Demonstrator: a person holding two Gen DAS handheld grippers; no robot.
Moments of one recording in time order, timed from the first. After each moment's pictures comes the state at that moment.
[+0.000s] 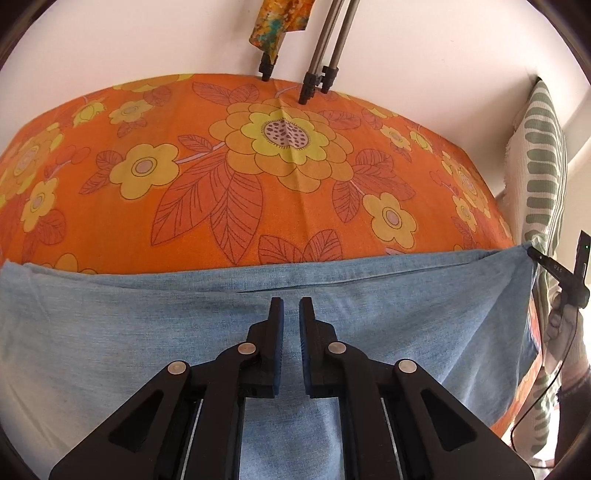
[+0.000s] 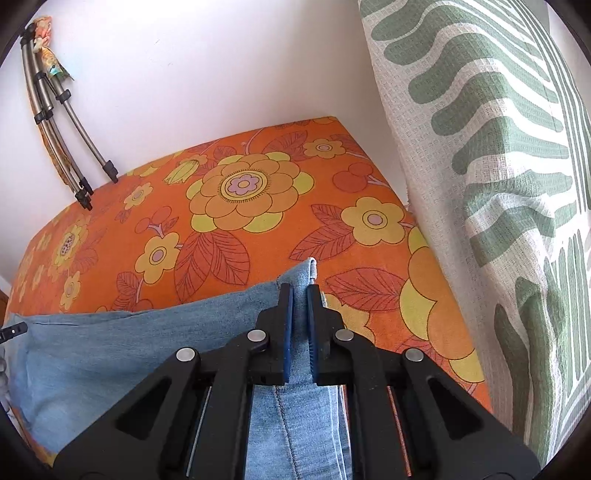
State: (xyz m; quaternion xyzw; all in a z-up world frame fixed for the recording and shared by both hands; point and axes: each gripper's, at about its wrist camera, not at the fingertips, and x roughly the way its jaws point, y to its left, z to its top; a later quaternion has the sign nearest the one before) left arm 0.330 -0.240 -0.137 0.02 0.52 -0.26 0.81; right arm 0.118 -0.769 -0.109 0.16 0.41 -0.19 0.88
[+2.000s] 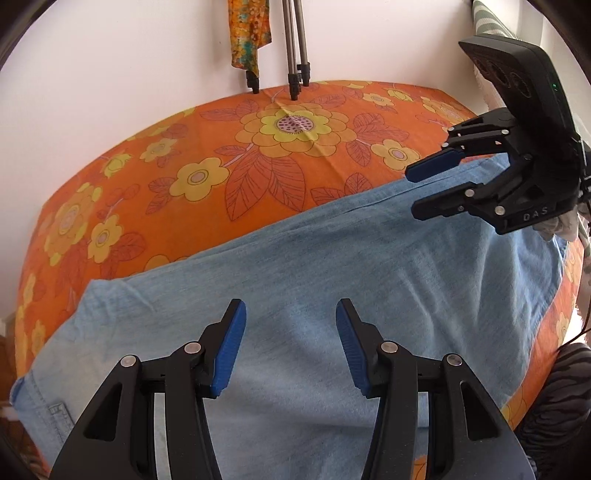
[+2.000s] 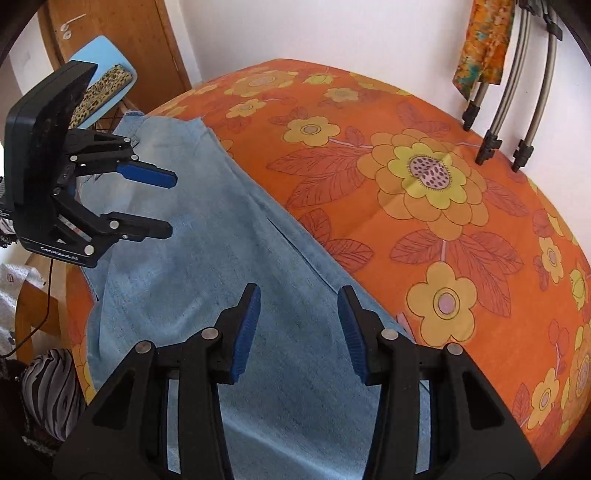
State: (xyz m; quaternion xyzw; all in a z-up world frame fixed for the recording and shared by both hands) left arm 0.272 -0.170 -0.121 0.18 0.45 -0.28 0.83; right arm 0.275 -0.382 -0.118 -0.12 0.48 0.29 0.82
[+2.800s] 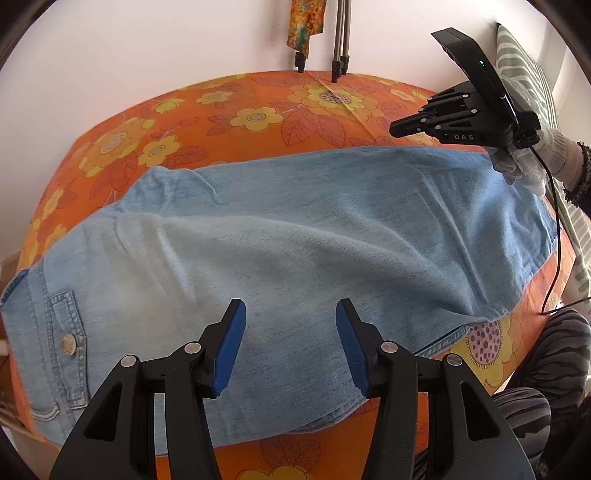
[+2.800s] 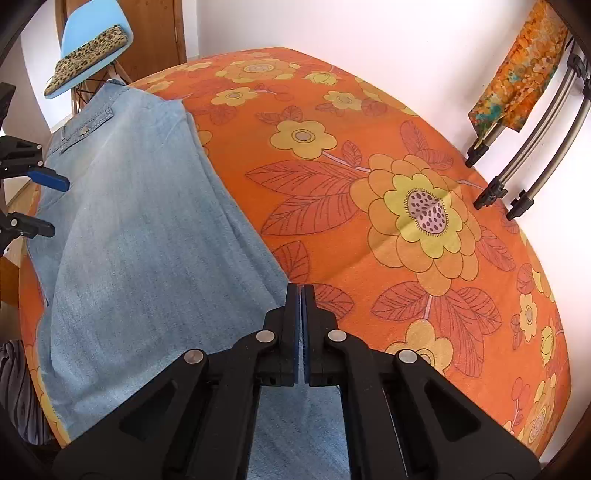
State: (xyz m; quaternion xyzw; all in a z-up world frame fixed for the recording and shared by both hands) left arm 0.226 -0.091 -0.132 0.12 0.48 -0.25 0.83; right arm 0.308 -0.355 -0.126 -0.22 0.47 0.24 0.82
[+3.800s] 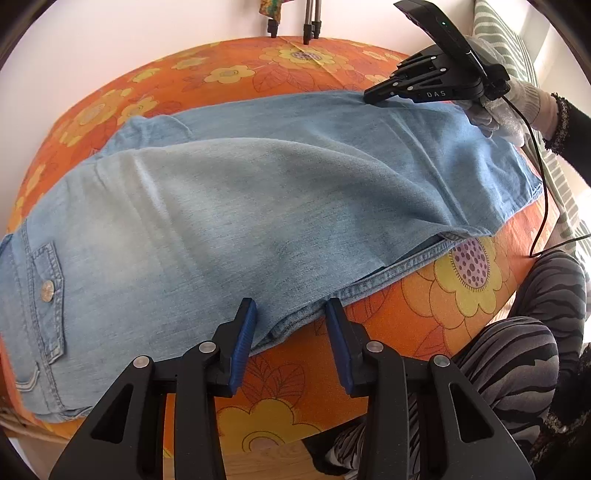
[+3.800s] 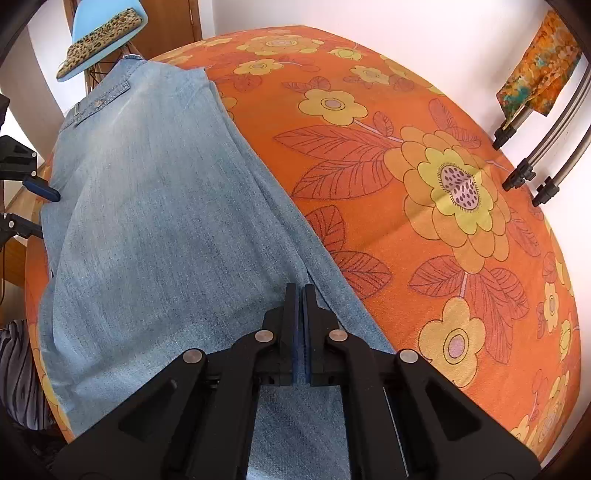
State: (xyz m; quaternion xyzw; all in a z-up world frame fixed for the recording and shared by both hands) left arm 0.186 -0.075 -0.152 0.14 0.52 -0.29 0.79; right arm 0.291 -0.347 -0.143 -0.23 0.49 0.28 0.79
